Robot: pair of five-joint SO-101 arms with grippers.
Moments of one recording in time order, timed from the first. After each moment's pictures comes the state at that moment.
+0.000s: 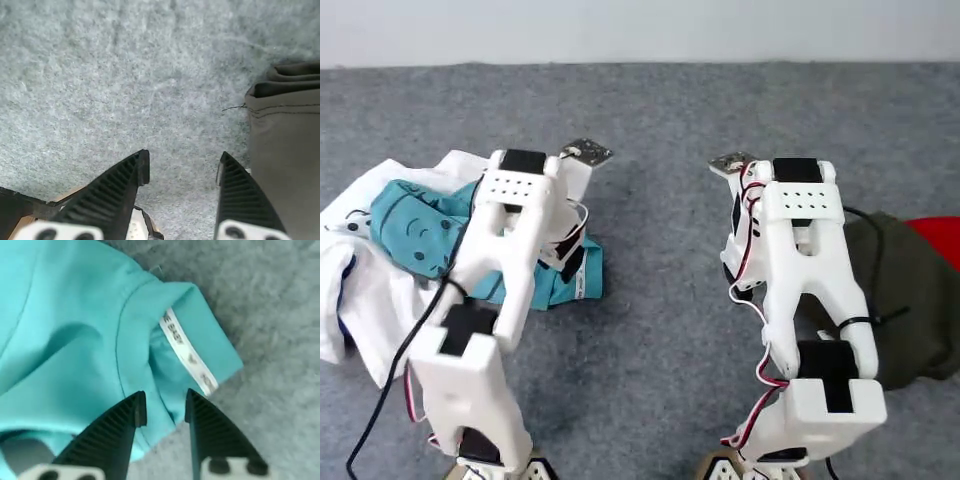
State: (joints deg) left arm 5.2 24.5 -7.3 92.5 -13.8; right arm -3.2 5.5 4.4 97.1 21.3
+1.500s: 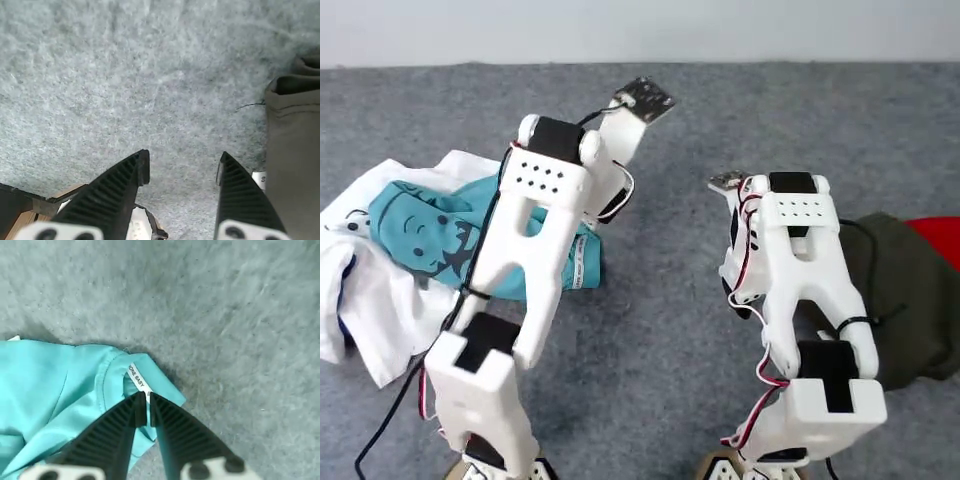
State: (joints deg) left arm 15.5 18.9 -27.5 99.2 -13.3; right arm -3.3 5.5 11.3 93.8 21.3
